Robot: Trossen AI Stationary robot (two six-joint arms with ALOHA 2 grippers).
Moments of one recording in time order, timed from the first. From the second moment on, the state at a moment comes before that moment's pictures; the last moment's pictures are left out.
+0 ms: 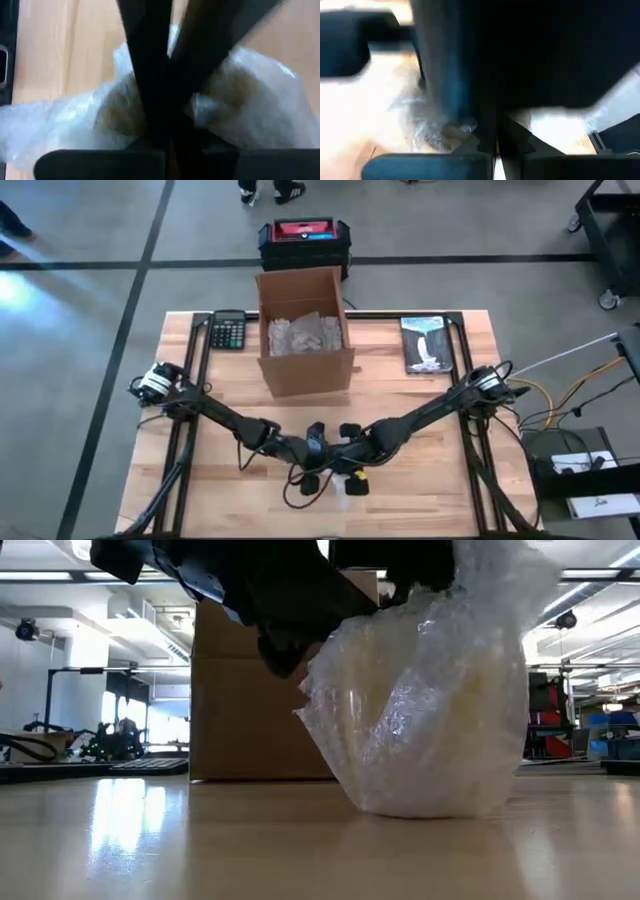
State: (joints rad) left arm -0.41 1.82 1.02 0.32 -0.17 -0.35; right arm 0.40 1.98 1.47 -0.69 -0.01 0.34
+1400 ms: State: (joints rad) left arm -0.41 1.81 1.02 0.30 -0.17 -0.35; right arm 0.43 1.84 1.54 -0.76 -0.03 0.34
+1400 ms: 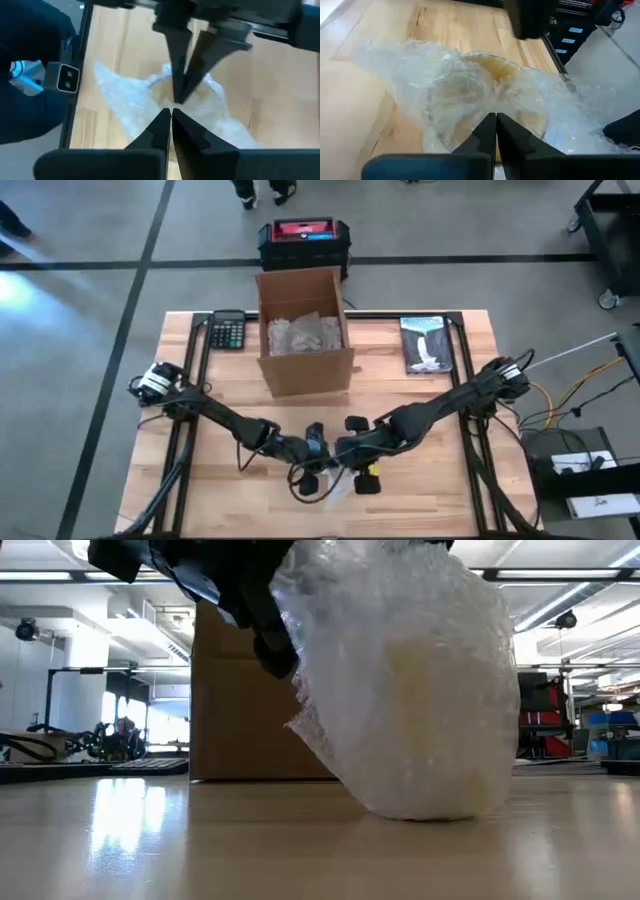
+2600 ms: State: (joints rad) left arm -0.41 1.65 1.02 0.00 -0.17 -0.36; right arm 0.42 2.07 1.47 -0.74 -0.05 0.35
